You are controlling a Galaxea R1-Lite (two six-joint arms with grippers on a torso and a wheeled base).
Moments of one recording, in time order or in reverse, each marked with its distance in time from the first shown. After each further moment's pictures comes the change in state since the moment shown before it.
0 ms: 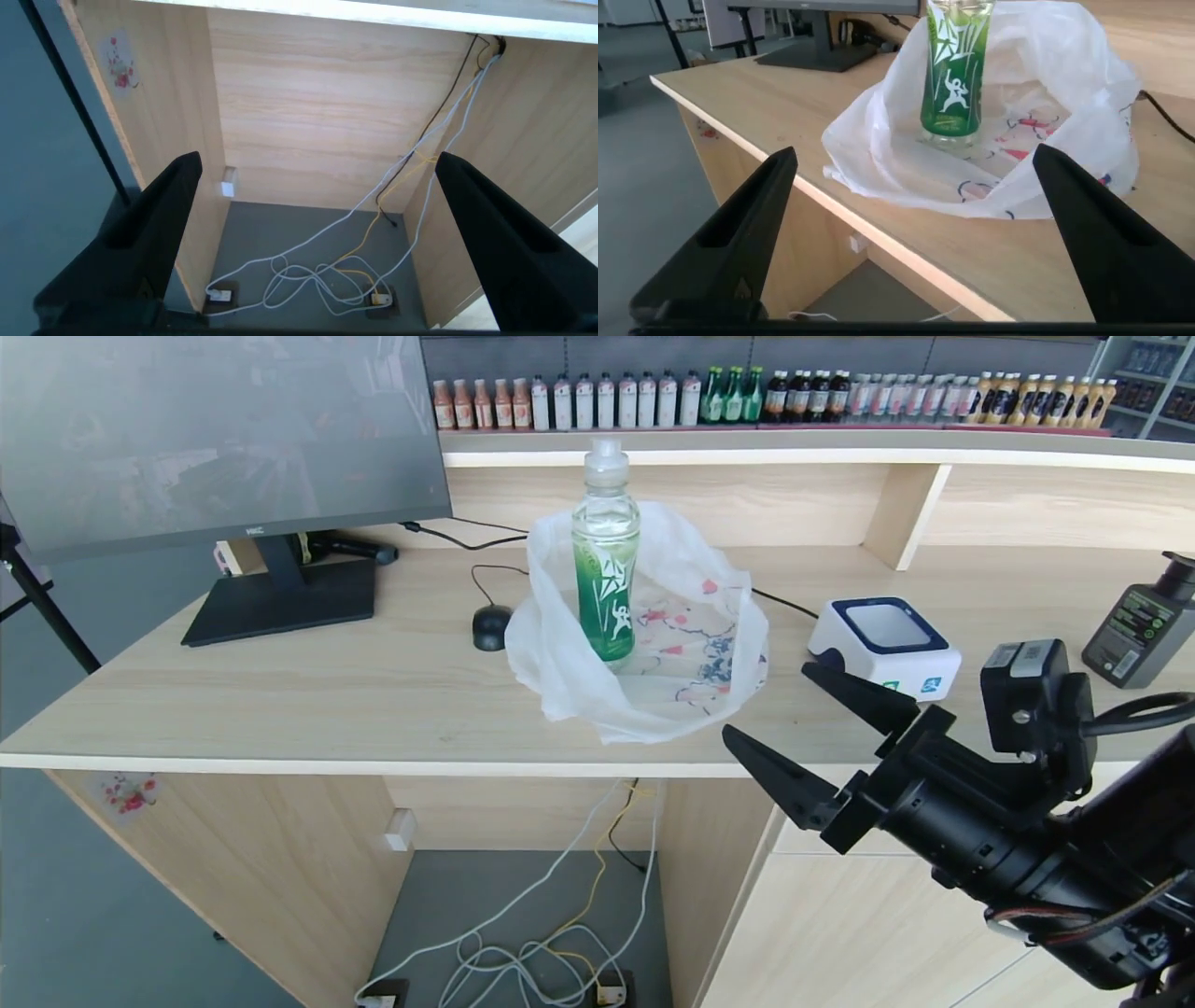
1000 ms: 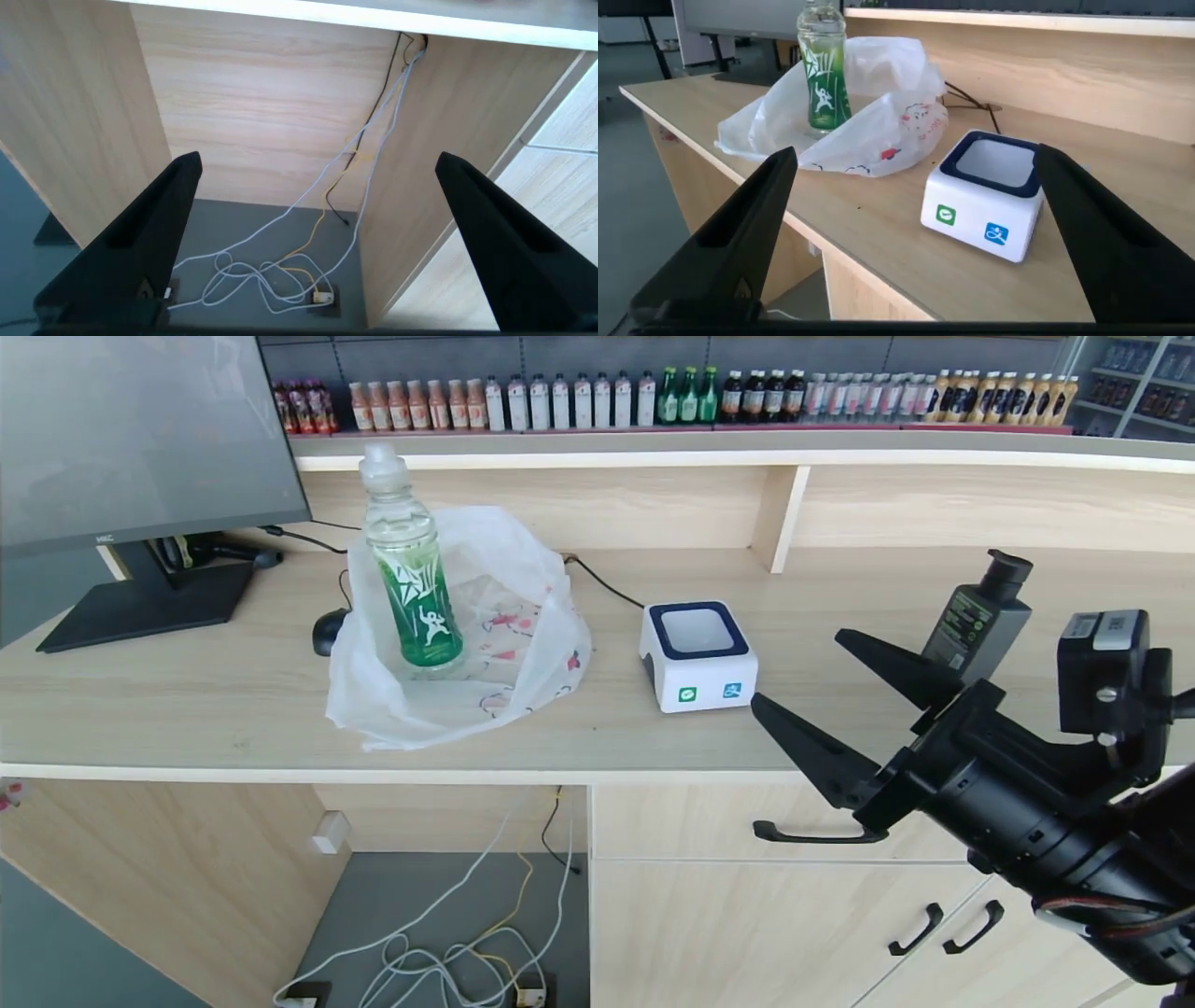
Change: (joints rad) left arm -0.001 0.000 0.000 0.000 0.001 -0.011; right arm -0.018 -0.066 -0.006 0.000 0.000 -0.017
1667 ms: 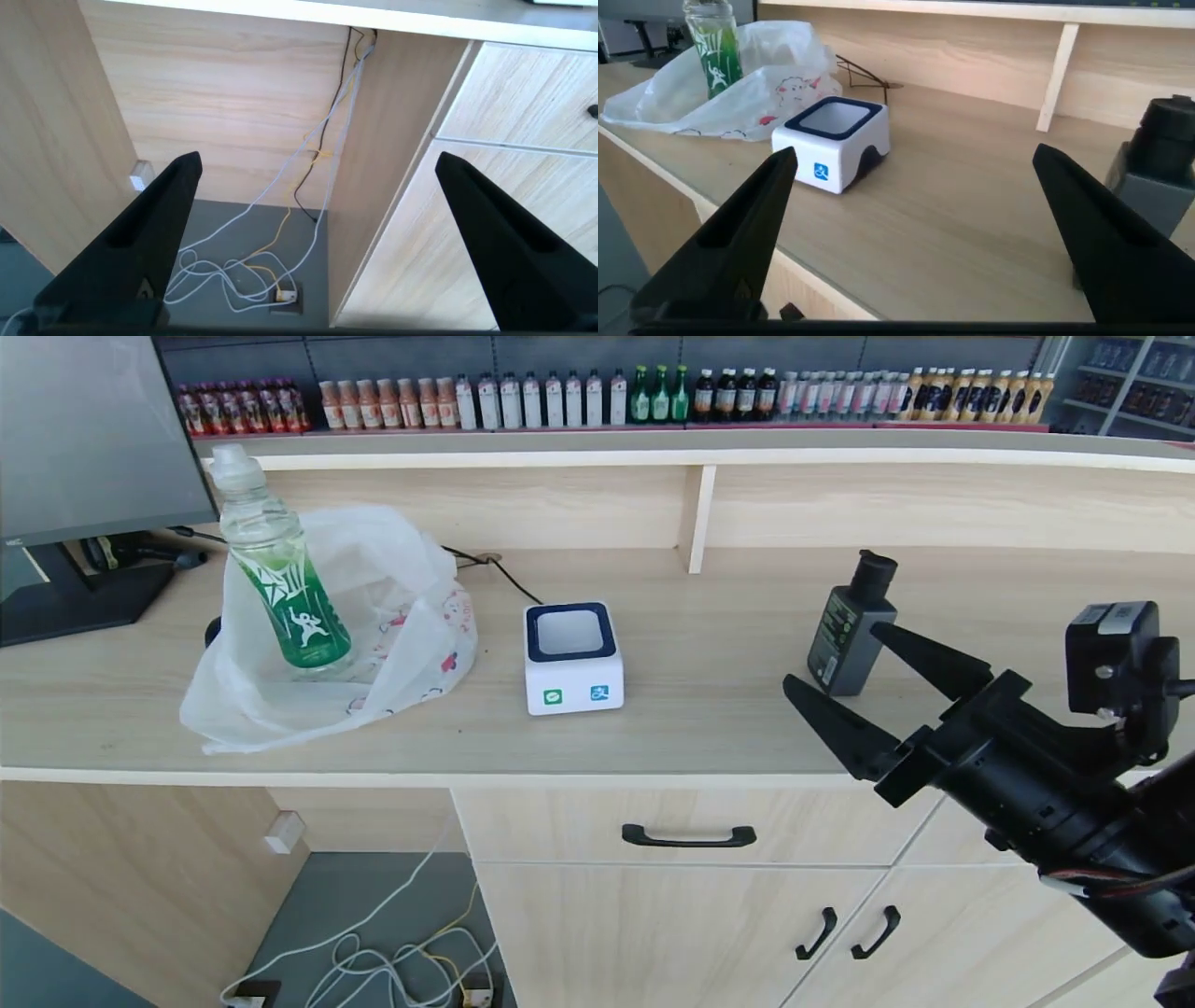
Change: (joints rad) left arm 0.000 0.000 0.000 0.000 0.000 0.000; right arm -0.111 0.008 0.000 0.000 0.000 0.000
